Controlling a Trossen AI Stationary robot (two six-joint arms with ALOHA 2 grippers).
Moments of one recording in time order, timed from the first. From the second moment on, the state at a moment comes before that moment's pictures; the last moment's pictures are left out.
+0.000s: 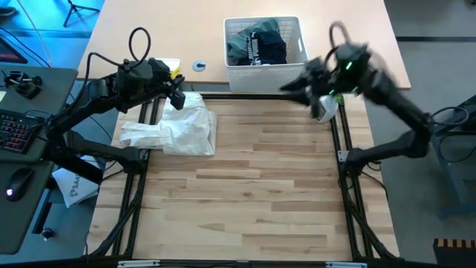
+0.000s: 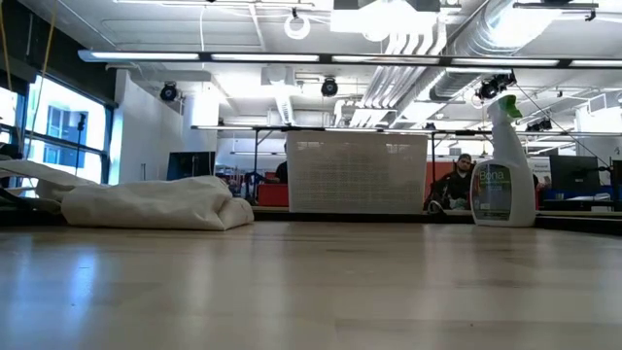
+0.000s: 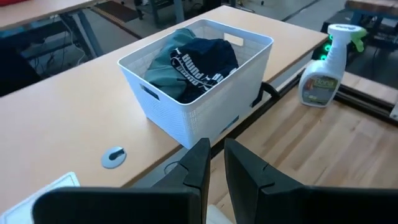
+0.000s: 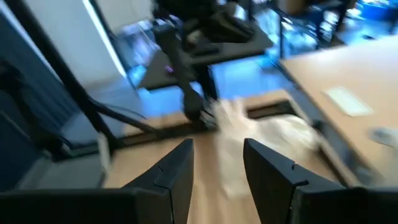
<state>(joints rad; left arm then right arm) 0.33 1.13 1.58 -0.92 -0.51 -0.14 -0.49 1.30 1.83 -0.86 -0.47 0.05</state>
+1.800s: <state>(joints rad) 0.33 0.83 1.46 -0.96 -0.30 -0.48 0.14 0.16 0.01 0.24 0.21 0.48</state>
